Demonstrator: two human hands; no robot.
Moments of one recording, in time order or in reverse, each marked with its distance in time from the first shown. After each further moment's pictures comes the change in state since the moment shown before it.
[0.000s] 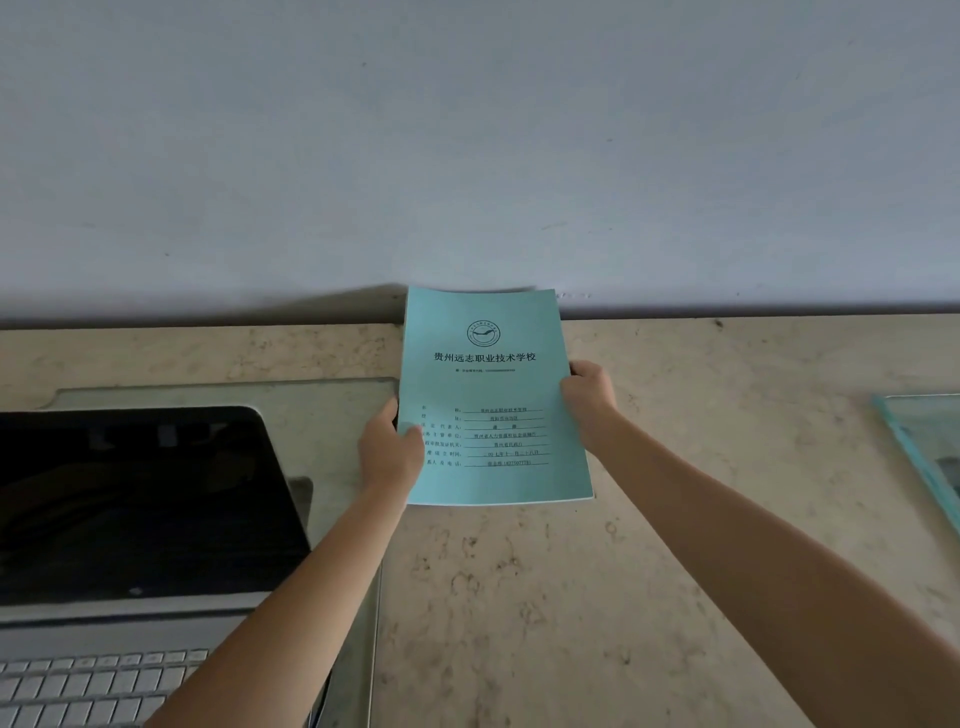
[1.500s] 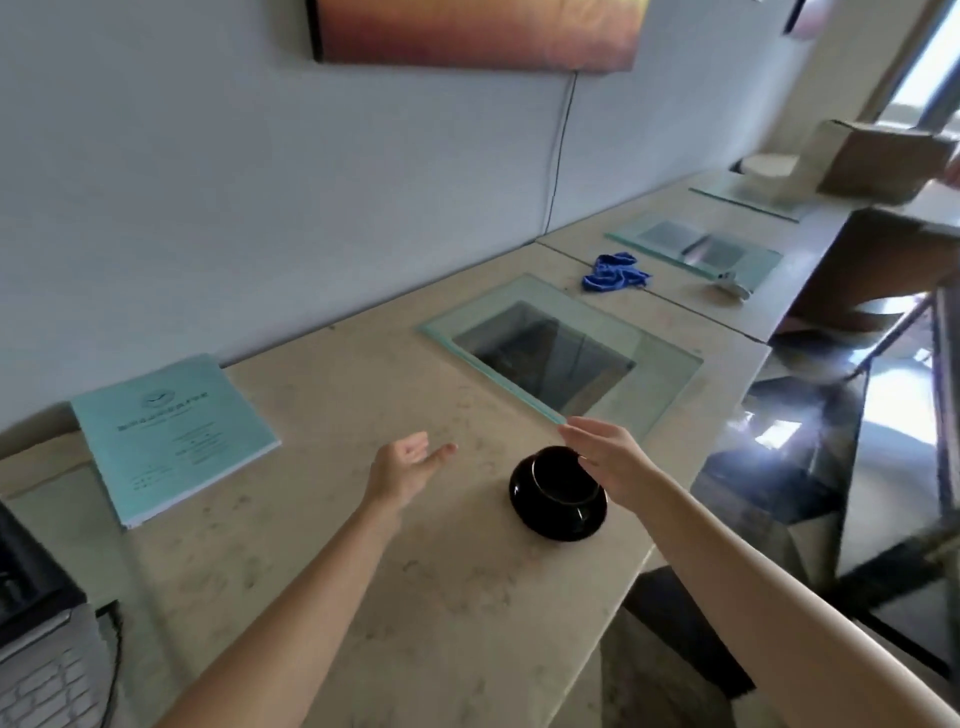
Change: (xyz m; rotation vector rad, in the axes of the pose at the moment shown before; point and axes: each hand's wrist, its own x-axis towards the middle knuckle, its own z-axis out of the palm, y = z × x) left_hand -0.380 0.085 0.054 -0.079 -0.949 0.309; right_hand -0.458 0.192 -0.314 0.461 0.482 -0.073
